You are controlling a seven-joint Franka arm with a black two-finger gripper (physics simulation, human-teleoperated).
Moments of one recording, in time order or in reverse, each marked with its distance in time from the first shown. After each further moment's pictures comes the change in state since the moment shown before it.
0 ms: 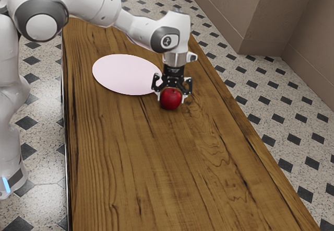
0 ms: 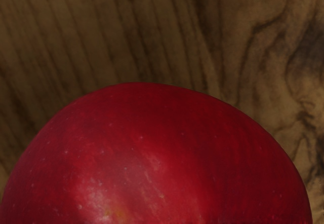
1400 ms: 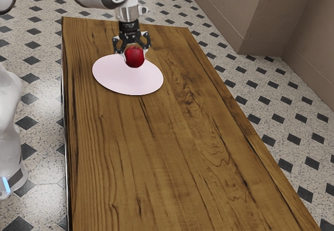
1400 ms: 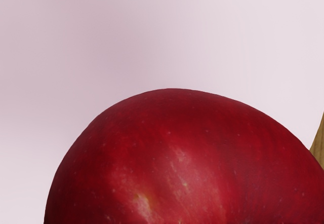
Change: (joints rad) arm 0.289 -0.360 0.055 -0.148 0.186 -0.052 -0.071
